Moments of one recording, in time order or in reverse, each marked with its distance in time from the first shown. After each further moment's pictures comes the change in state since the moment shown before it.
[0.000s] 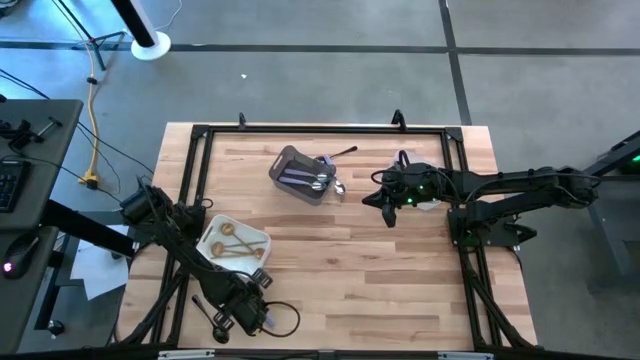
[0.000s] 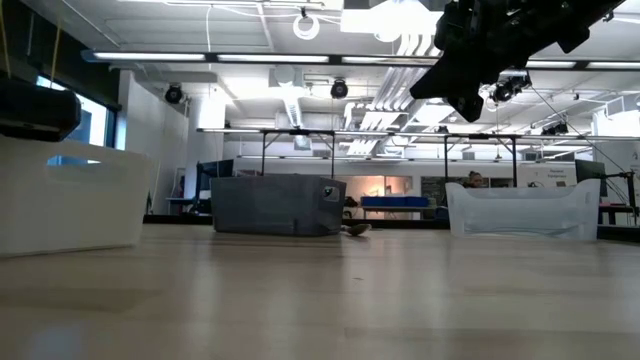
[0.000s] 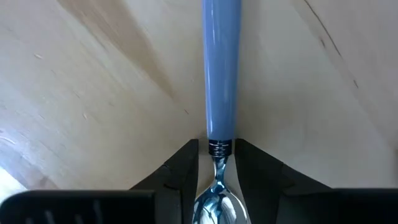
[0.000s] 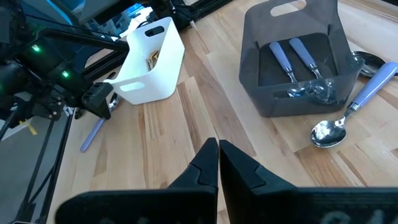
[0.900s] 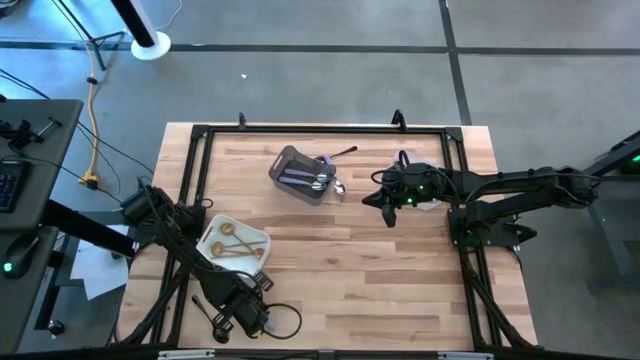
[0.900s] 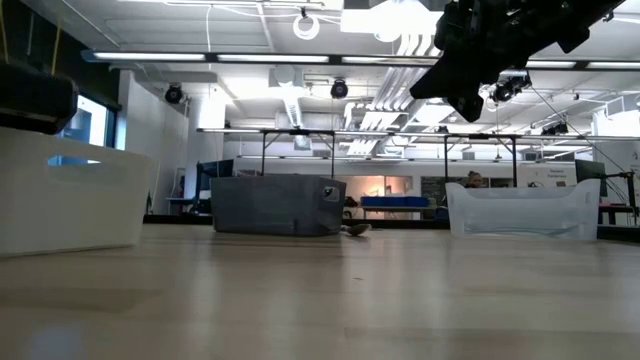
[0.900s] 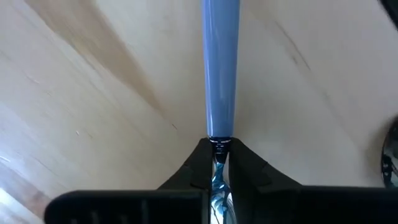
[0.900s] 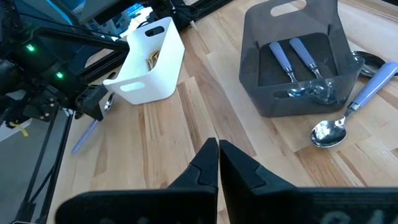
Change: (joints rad) left arm 0.007 0.000 0.030 -0.006 0.040 0.025; right arm 0.000 0.000 0.000 0.000 0.000 0.000
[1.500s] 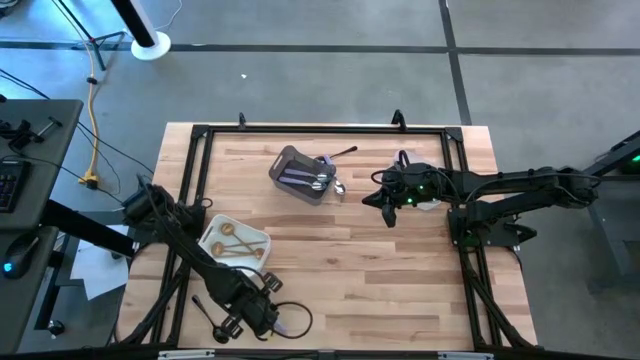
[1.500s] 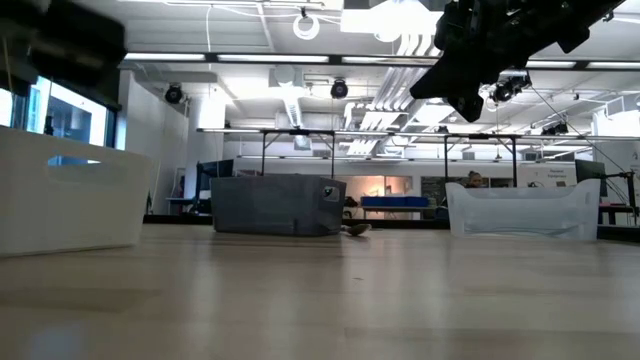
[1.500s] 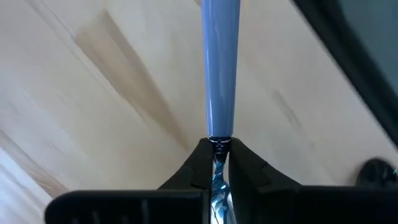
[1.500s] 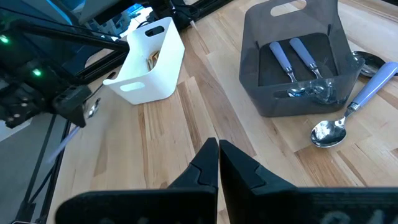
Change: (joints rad) left arm 0.050 -0.003 0.122 -0.037 -0.004 0.002; right arm 0.000 0.000 0.000 0.000 0.000 0.000
